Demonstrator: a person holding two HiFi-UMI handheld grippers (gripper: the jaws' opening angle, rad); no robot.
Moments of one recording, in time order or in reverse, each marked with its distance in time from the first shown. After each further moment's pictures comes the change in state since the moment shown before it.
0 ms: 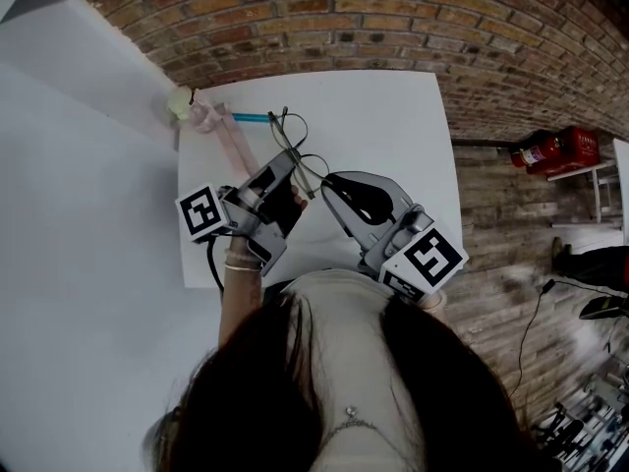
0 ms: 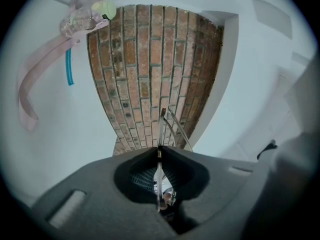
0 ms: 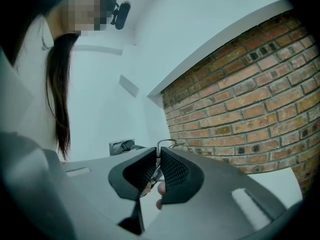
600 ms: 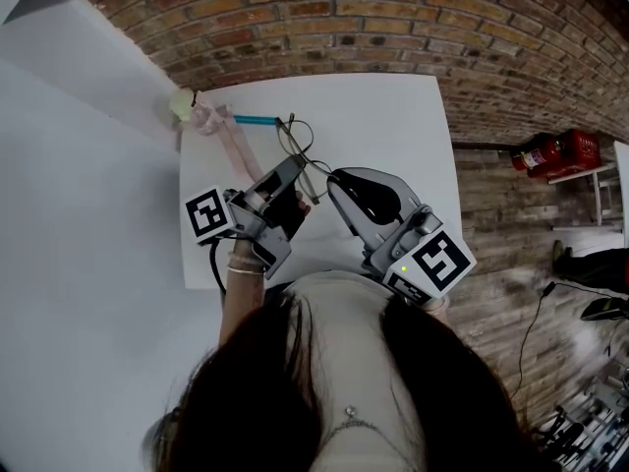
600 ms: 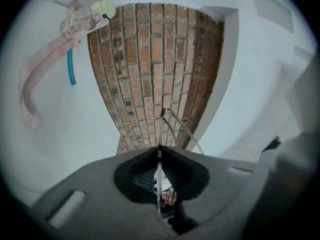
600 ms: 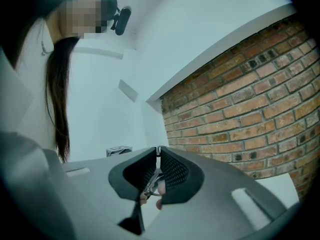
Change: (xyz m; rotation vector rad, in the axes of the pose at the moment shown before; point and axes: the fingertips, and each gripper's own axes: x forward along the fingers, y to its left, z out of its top) left arm 0.000 0.006 -0.008 0.012 0.021 0.033; right arm -0.004 -0.001 0.019 -0.011 -0.053 -0.014
